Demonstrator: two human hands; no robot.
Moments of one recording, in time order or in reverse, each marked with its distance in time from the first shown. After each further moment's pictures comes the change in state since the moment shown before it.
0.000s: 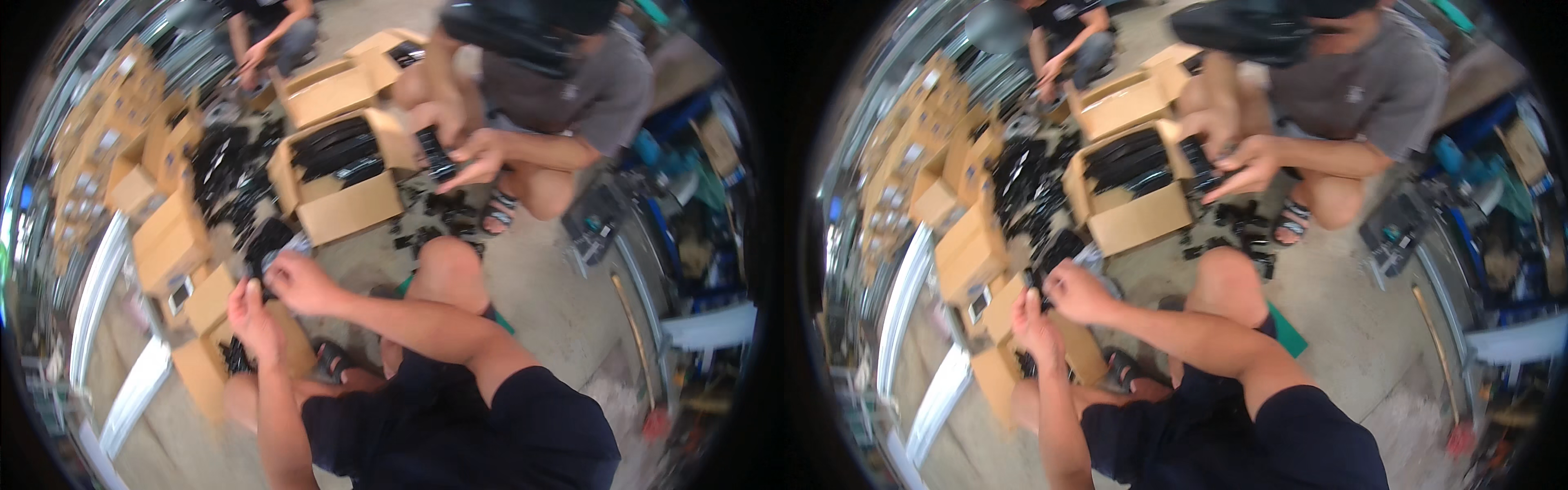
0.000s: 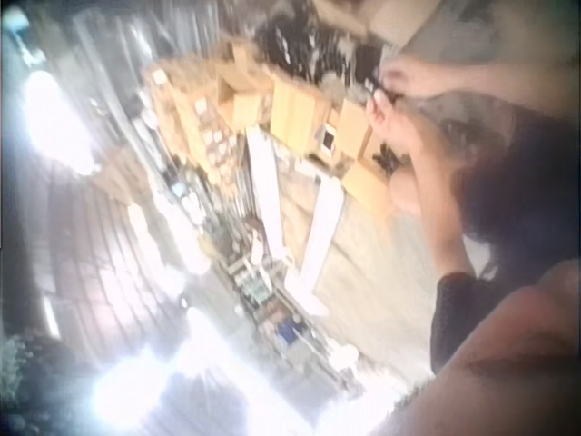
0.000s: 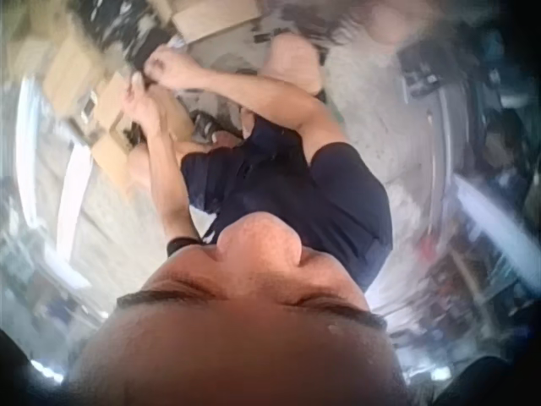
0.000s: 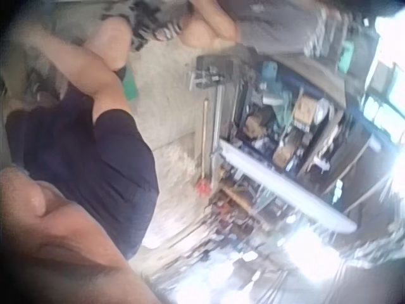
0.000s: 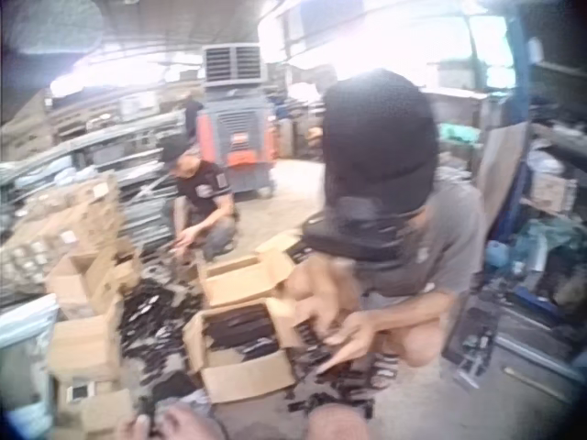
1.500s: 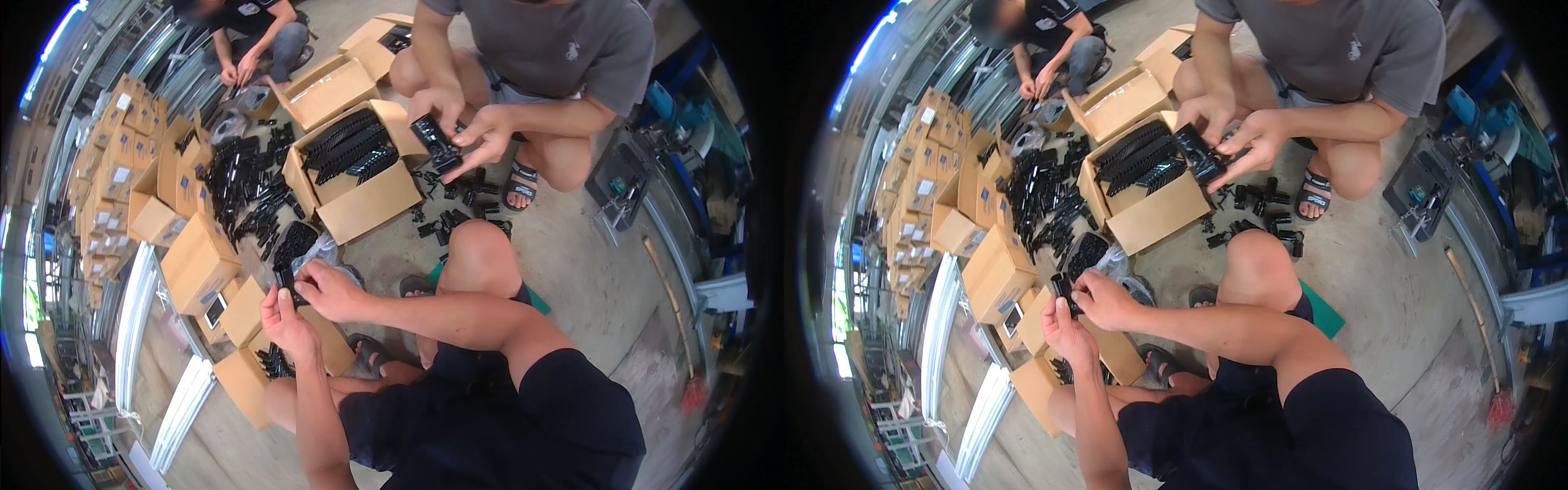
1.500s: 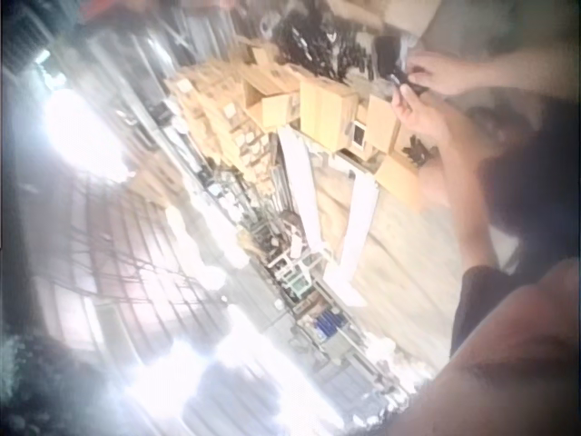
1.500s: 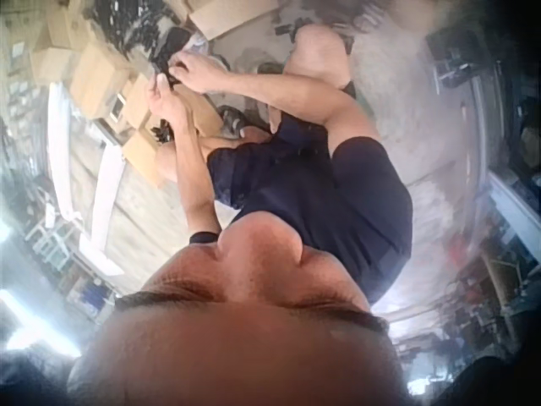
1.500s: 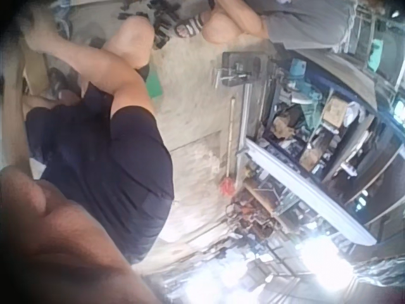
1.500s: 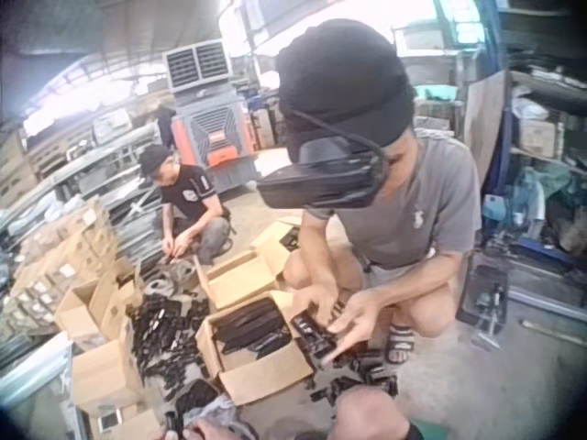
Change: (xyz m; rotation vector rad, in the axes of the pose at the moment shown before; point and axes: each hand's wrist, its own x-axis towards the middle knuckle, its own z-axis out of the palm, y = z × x) left_hand -0.002 -0.003 0.012 0.001 -0.071 0.011; right_hand -0.016 -0.011 -0.007 0.142 0.016 0.201
